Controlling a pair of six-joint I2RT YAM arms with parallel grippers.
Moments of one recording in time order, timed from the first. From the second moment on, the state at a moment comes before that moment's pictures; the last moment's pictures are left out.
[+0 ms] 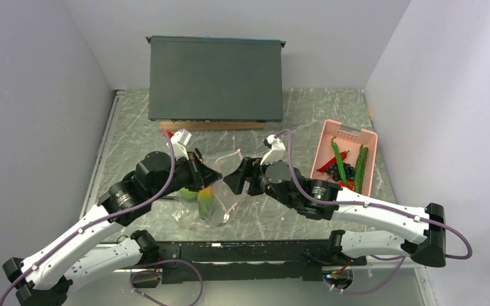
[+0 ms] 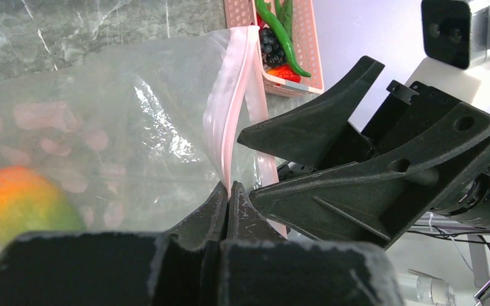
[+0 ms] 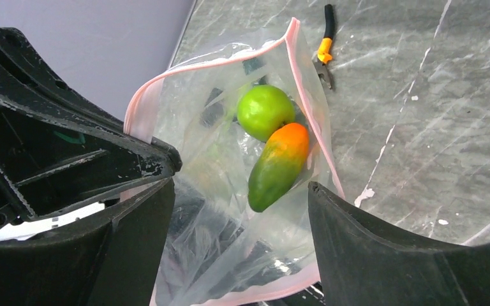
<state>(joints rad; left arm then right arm) -0.82 0.75 0.87 -0.44 0.07 -0.83 1.19 1.07 0.93 -0.23 0.38 0.87</state>
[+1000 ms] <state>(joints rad) -0.82 0.74 0.86 -0.46 0.03 -0.81 0.65 0.77 0.91 -0.54 0.74 0.64</state>
